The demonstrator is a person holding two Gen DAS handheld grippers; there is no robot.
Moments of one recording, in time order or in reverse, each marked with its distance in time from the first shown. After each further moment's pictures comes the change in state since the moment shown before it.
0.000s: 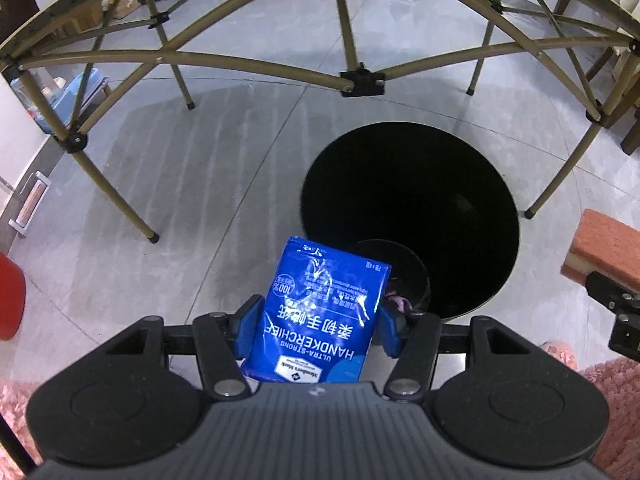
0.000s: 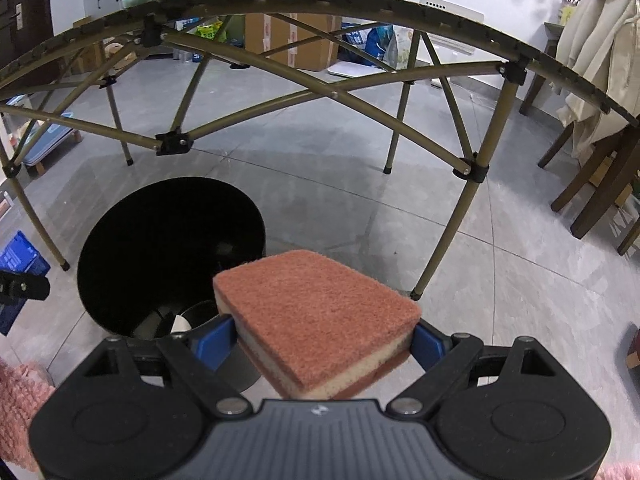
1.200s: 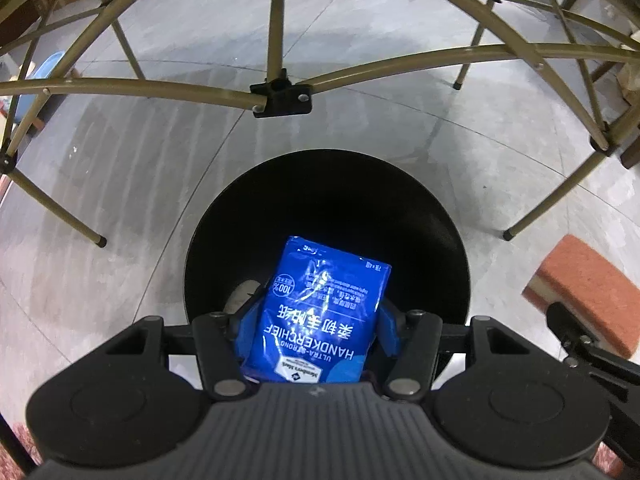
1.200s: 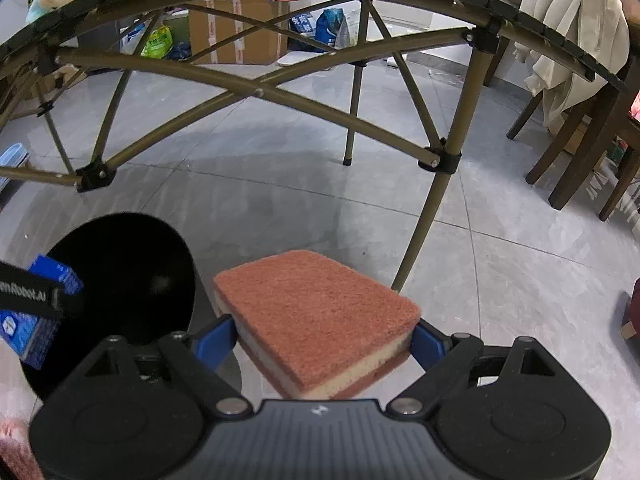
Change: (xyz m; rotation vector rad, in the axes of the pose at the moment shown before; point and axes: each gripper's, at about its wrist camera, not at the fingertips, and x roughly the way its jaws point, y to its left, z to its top) left arm 0.058 -0.067 0.072 -0.053 0.090 -0.036; right arm 0.054 -0.030 0.034 0.126 0.024 -0.085
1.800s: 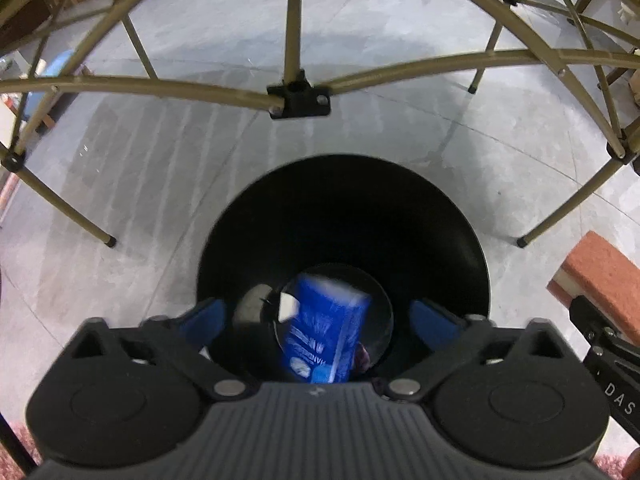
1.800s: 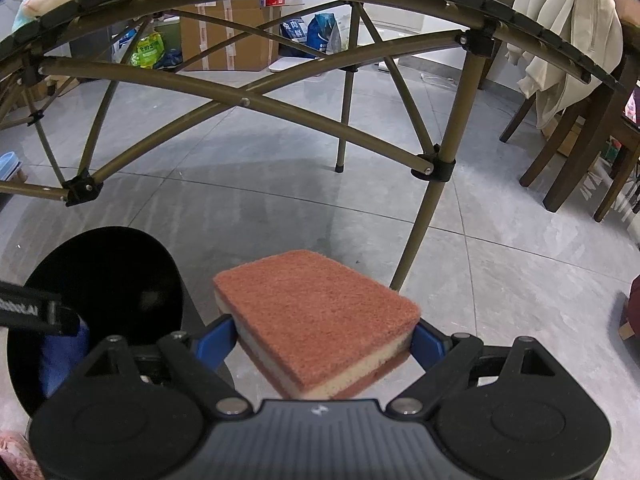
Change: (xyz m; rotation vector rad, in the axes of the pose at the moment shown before) left arm 0.003 0.004 0.001 -0.007 -0.021 0.042; right arm 0.008 -0.004 0.006 0.012 -0.013 -0.017
